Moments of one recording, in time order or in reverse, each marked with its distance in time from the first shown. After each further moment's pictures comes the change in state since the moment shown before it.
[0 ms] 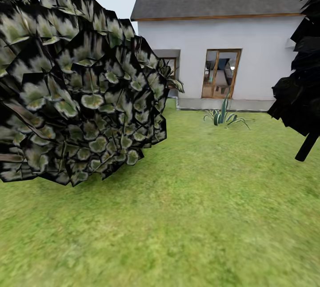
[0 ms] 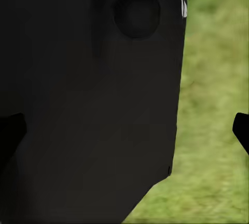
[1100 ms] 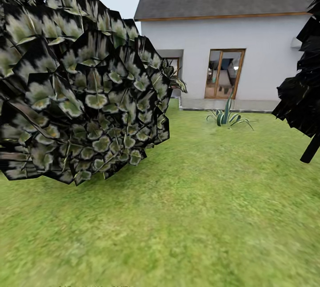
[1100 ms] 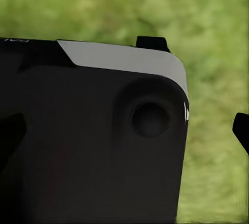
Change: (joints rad) left arm 0.010 0.020 0.045 -0.131 0.025 0.052 0.003; right arm -0.077 0.022 0.039 -0.139 0.004 0.111 -0.001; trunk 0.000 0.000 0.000
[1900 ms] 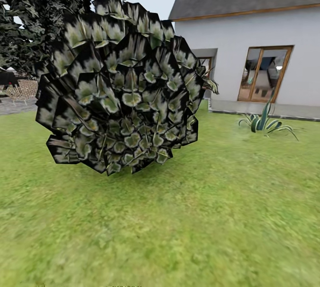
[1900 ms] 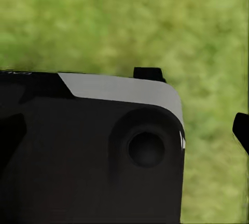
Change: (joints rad) left arm -0.021 0.018 -0.022 0.105 -0.009 -0.085 -0.001; right arm 0.029 -0.002 -0.036 -0.019 0.026 -0.139 0.000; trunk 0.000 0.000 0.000
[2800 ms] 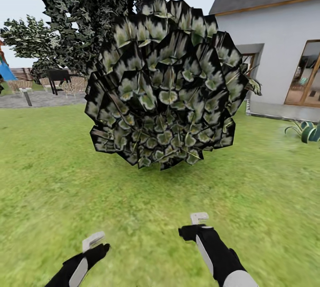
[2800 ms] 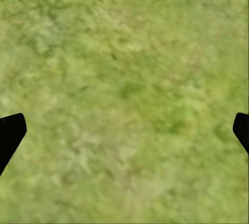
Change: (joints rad) left arm -0.432 -0.014 0.195 -0.444 0.253 0.257 0.003; right arm -0.456 0.130 0.017 -0.511 0.048 0.475 -0.003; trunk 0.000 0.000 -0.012
